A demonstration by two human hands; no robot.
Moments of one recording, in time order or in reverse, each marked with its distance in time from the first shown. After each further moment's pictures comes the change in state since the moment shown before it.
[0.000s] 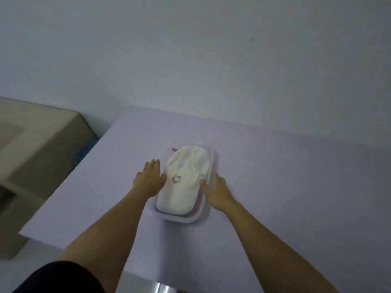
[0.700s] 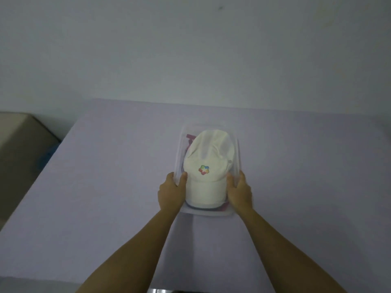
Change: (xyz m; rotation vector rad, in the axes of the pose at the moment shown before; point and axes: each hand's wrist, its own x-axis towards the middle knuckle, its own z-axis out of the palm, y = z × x) left_hand -0.026 0.094 0.065 -0.655 0.072 -0.154; right_hand -0.020 0.063 -0.027 0.284 0.536 0.232
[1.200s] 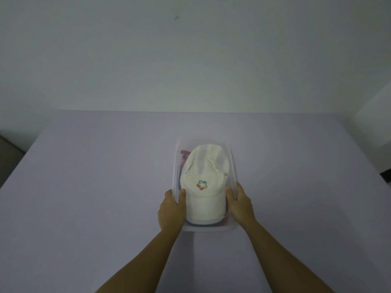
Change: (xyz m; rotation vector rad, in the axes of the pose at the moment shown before) left_hand -0.045 0.031 0.079 0.018 -0.059 -0.025; right_hand 0.020 0.057 -0.081 0.004 -0.061 0.049
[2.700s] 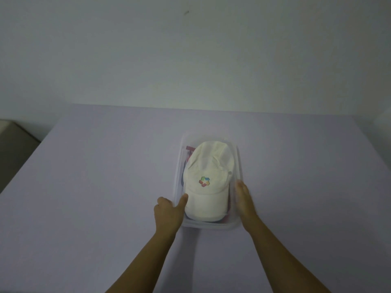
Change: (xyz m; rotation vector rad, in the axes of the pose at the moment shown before) left_hand -0.023 0.006 -0.014 -0.145 0.021 -0.215; right_hand 0.008 0.001 -0.005 0.412 -0.084 0.082
